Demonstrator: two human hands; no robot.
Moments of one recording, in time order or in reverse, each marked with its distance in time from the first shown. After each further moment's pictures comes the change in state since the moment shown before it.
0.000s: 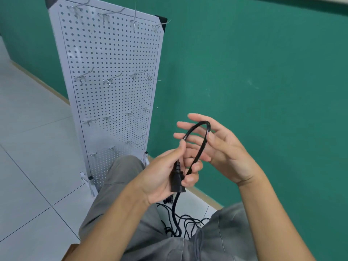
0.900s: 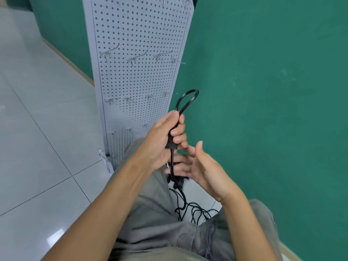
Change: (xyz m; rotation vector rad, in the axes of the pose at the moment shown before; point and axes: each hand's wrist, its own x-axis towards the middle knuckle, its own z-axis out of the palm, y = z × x) left_hand -0.005 0.020 -0.043 -0.015 0.390 0.280; right_hand 0.000 0.101 0.031 -0.027 0.032 0.367
